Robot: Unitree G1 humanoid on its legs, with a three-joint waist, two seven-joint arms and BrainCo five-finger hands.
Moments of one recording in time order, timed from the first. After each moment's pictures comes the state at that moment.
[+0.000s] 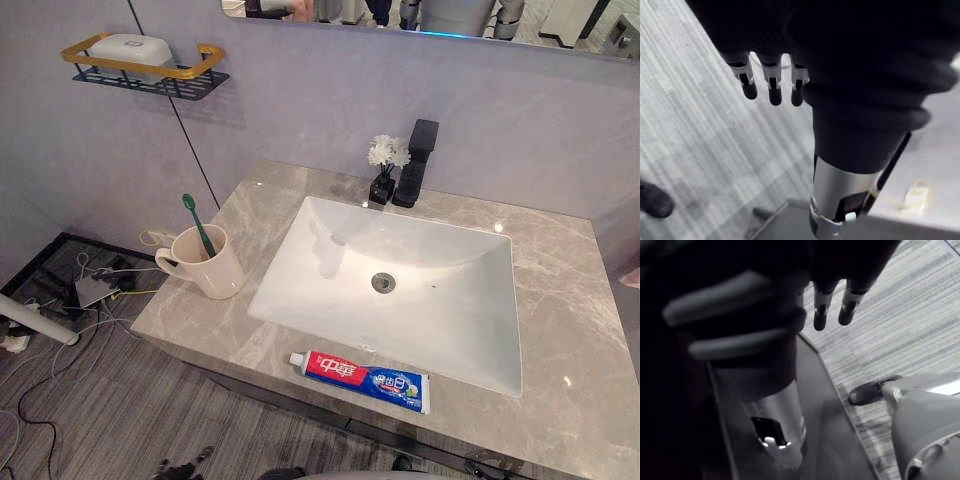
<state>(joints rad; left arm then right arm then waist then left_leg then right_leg) 0.16 0.16 0.68 0.83 -0.20 -0.10 0.17 0.08 -0.10 -0.63 1.16 0.17 -0.03 -0.11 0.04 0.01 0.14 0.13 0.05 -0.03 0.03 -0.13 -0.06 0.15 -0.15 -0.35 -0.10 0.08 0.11</state>
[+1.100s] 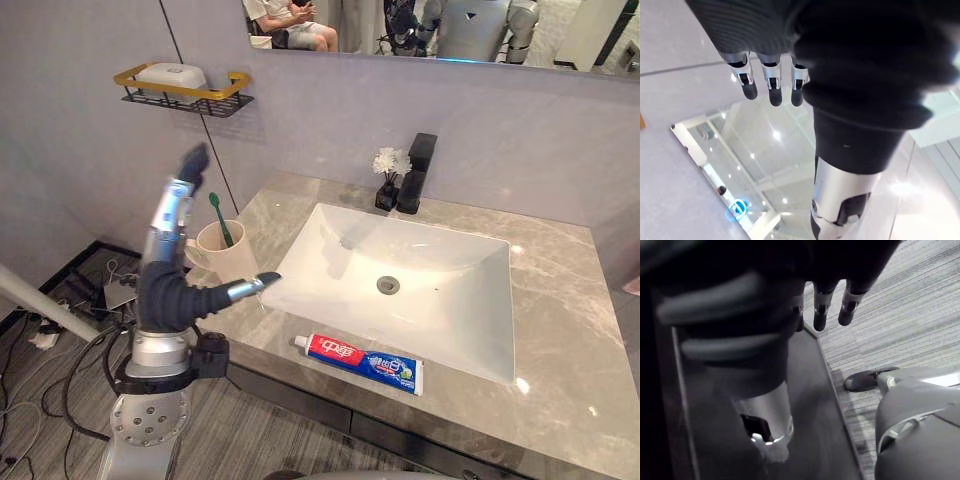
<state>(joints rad) 0.21 0.38 -0.03 -0.71 0.17 -0.28 0.12 0.16 -0.12 -0.49 1.13 0.18 -0.03 -0.05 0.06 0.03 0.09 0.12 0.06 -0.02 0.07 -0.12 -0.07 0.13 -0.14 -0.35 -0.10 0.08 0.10</state>
